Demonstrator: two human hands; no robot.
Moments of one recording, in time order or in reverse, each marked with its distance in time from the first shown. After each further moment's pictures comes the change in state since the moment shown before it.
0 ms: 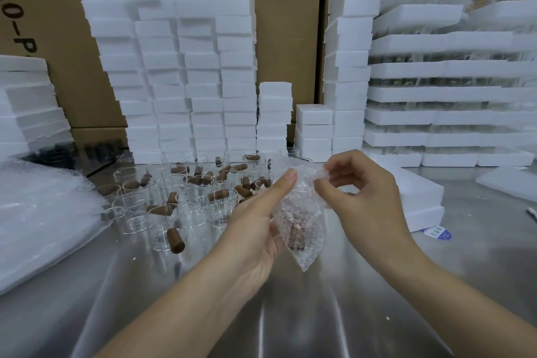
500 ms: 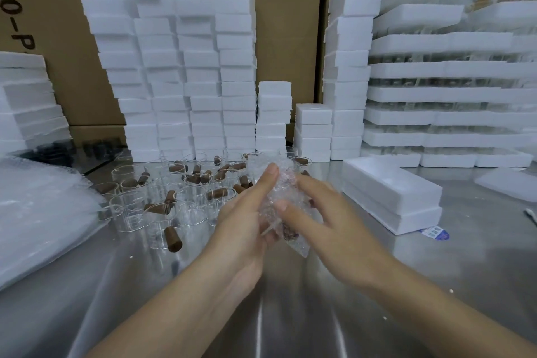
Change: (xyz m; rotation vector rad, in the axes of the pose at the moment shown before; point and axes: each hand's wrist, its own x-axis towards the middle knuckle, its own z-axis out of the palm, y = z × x) left_hand -0.002 0.002 -0.006 0.012 0.117 0.041; right_hand -0.022 -0.010 0.017 -0.114 -0.435 -0.032
